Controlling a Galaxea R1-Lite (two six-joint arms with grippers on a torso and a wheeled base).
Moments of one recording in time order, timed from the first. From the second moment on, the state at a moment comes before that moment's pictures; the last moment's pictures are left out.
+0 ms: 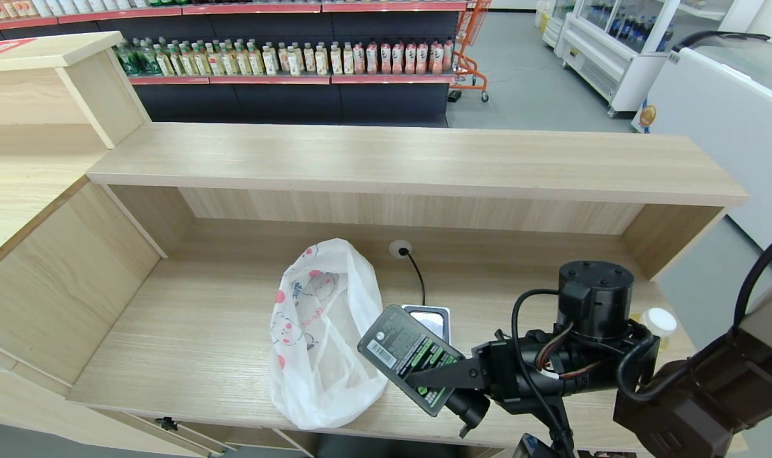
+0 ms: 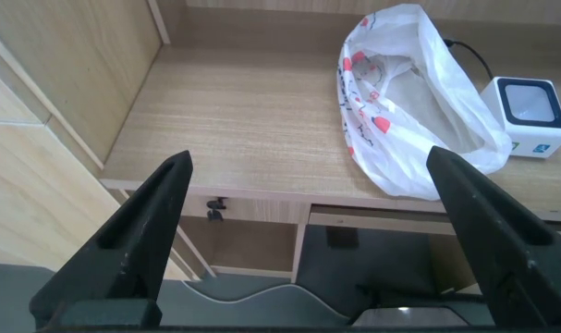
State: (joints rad) left arm 0.00 0.00 0.00 0.00 -0.01 0.00; right arm 0.60 1.93 -0.58 -1.16 1.00 -2.43
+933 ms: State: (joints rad) left arm 0.00 0.00 0.00 0.00 -0.01 0.00; right arm 0.61 1.94 -0.58 -1.16 1.00 -2.43
